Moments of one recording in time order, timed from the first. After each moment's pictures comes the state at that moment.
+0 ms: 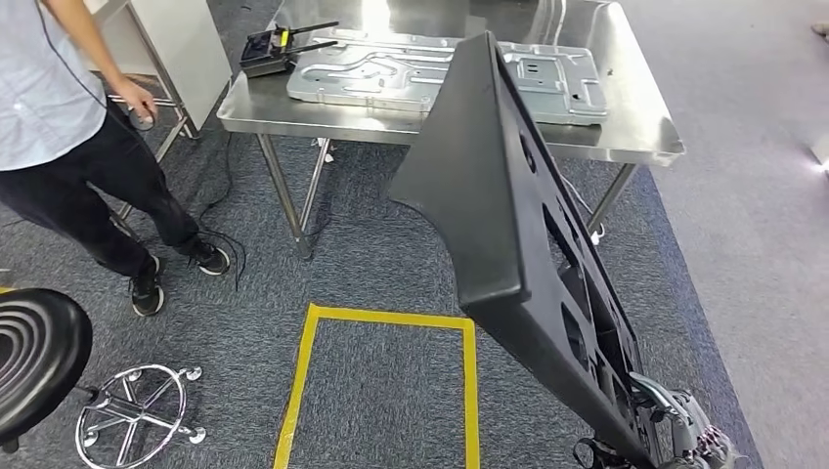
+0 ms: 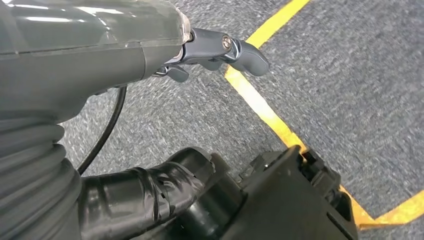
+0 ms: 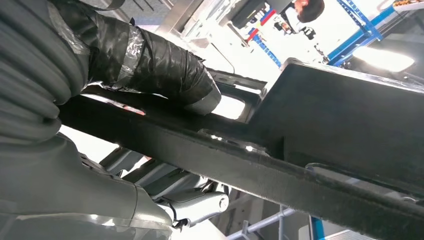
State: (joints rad) left arm -0.05 -0.19 0.93 -0.21 -1.42 0.19 -0.36; right arm 0.42 0.23 0.09 -2.02 0.76 -0.70 -0.65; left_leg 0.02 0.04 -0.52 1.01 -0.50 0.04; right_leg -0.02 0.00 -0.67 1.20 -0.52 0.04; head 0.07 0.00
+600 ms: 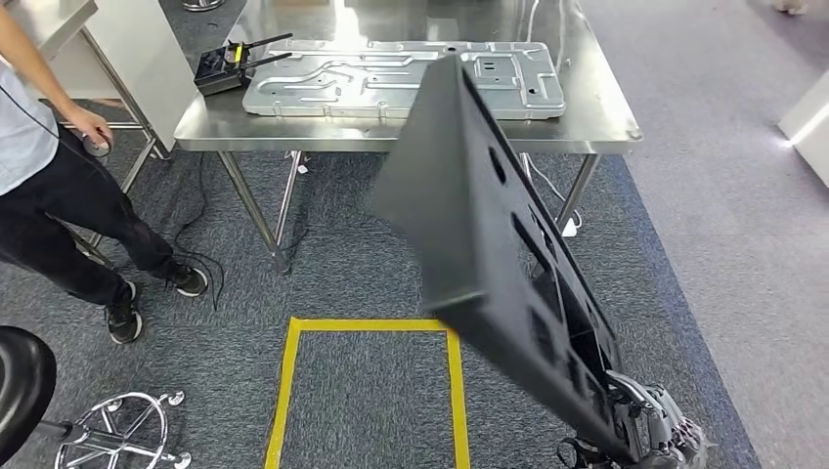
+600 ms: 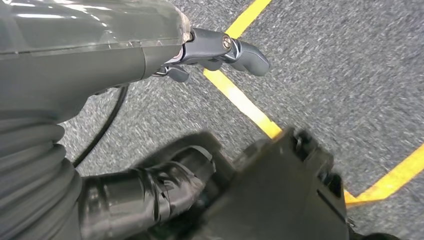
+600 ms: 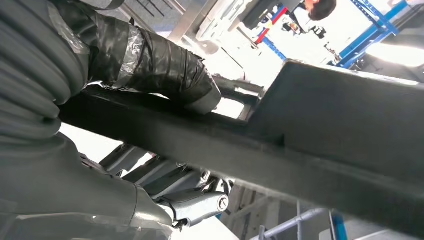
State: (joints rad) left arm -0.05 -0.18 0.93 -0.21 -1.42 0.17 -0.35; right arm 0.40 0.21 0.14 -1.96 0.74 -0.70 -0.64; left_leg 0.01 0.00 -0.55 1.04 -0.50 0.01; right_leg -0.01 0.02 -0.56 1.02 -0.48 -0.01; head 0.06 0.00
